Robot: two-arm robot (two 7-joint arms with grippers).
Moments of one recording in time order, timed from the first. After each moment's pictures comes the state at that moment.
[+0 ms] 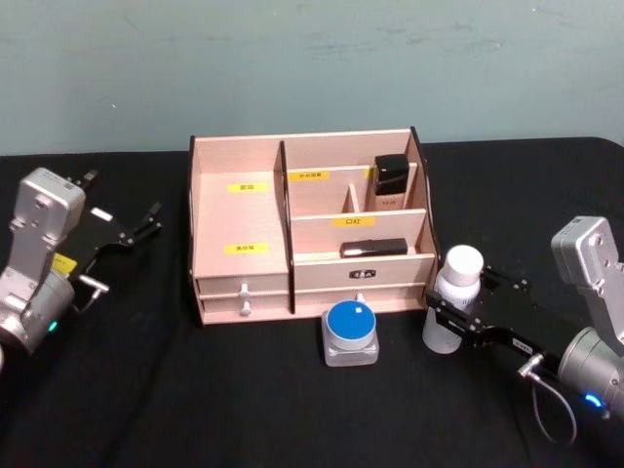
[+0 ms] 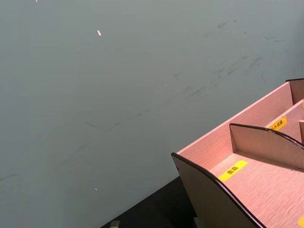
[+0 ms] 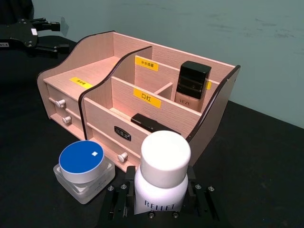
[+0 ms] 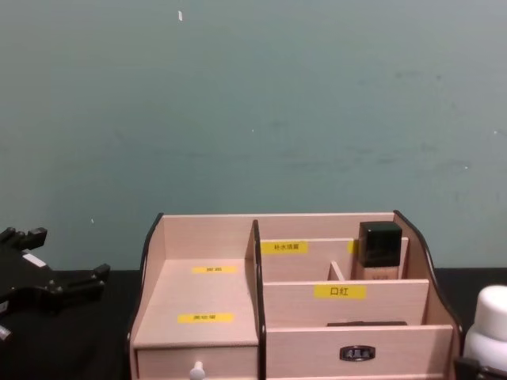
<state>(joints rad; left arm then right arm) -0.20 0.60 0.45 -1.41 -0.25 -0.12 0.03 -0.09 0.59 -0.27 -1.71 0.36 0.09 0.34</state>
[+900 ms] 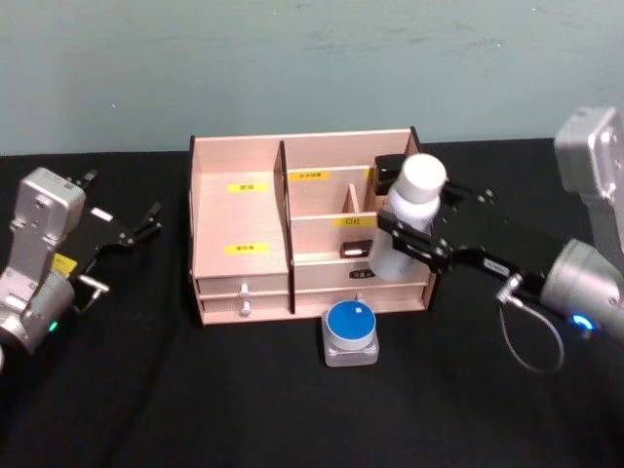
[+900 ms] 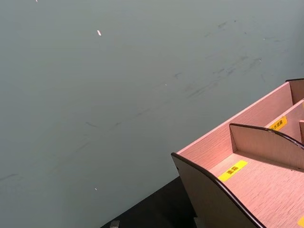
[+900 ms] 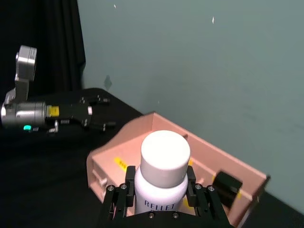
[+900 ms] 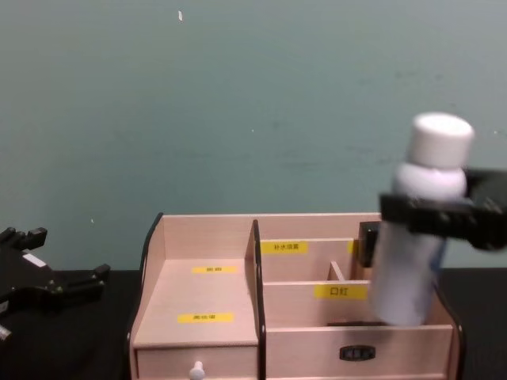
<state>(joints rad) -0.20 0.60 0.45 -1.41 -0.25 -0.12 0.03 0.05 0.60 -0.29 -1.89 0.43 0.19 0.43</state>
